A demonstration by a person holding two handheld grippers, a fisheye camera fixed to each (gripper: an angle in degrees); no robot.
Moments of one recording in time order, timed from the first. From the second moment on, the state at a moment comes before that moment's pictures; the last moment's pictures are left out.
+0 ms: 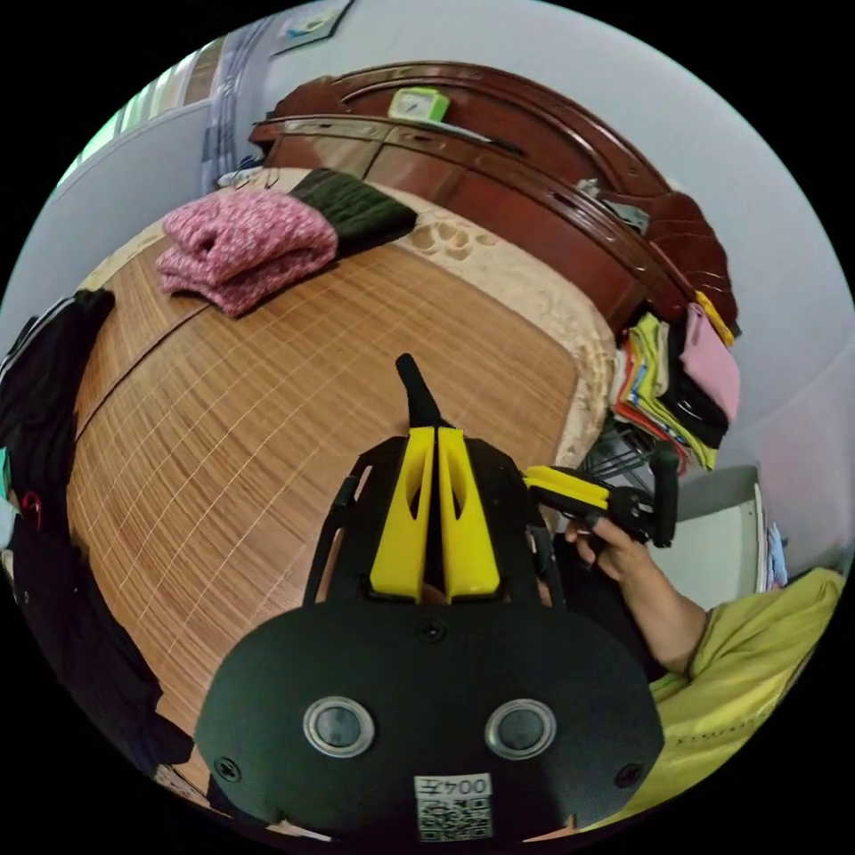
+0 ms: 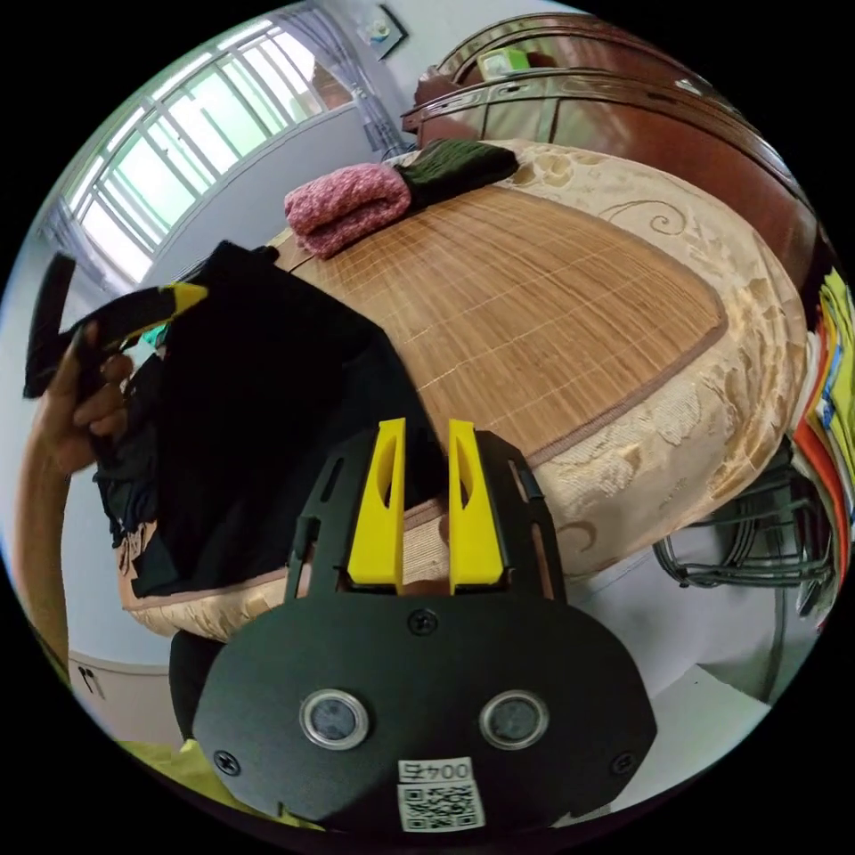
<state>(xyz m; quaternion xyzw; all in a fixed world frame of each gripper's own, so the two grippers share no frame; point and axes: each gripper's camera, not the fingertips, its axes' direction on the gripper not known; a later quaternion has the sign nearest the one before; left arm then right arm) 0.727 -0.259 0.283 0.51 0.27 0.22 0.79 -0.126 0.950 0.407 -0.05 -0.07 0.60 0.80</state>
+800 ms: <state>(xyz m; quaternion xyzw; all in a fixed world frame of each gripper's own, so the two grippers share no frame) 0.765 -0.015 0.593 0.49 0.22 0.19 0.82 -0.074 0.777 0.479 -0.14 -0.25 0.41 0.86</state>
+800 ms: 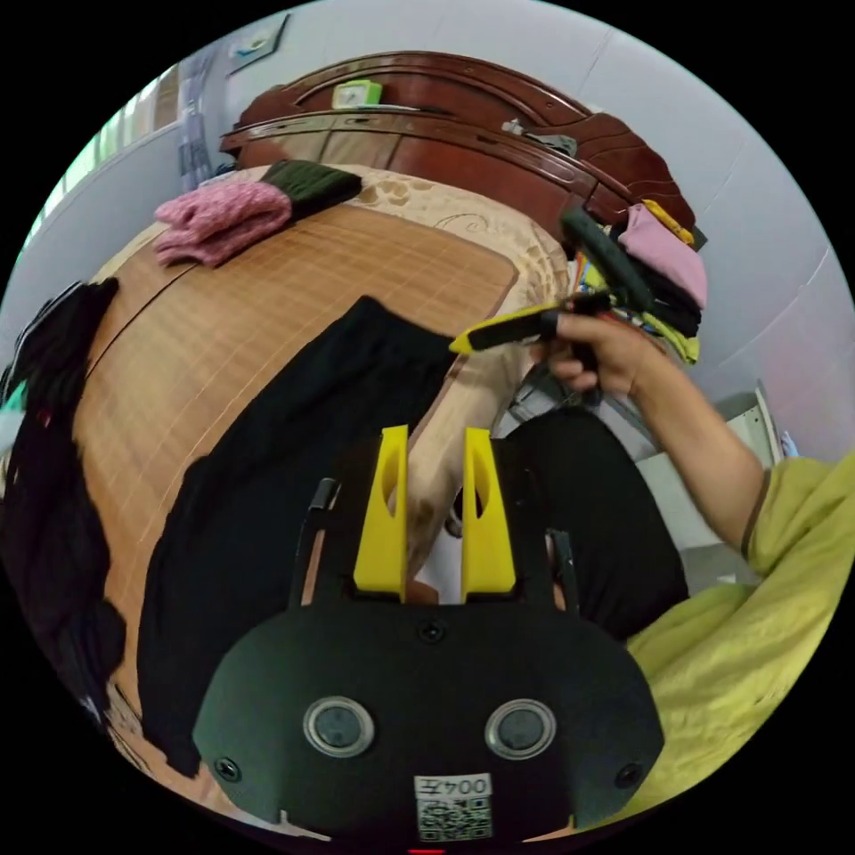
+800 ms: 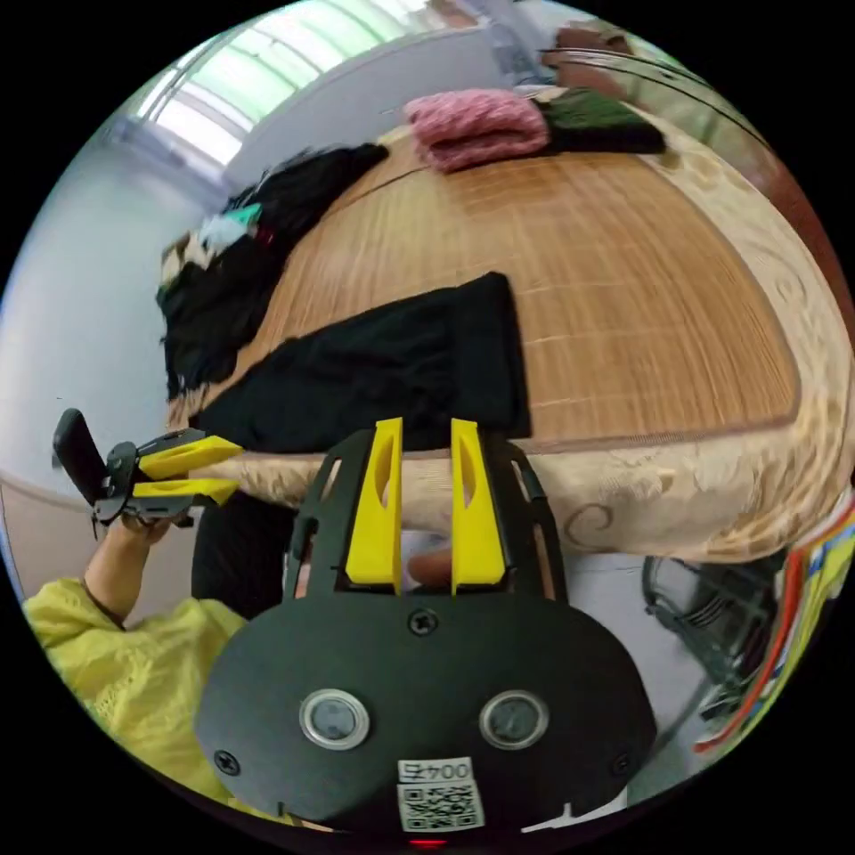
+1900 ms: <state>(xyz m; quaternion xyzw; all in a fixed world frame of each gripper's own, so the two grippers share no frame) 0.530 0.311 1.237 0.46 0.38 -0.31 0.74 -0.030 0.555 0.650 -0.41 -0.18 0.18 0.88</state>
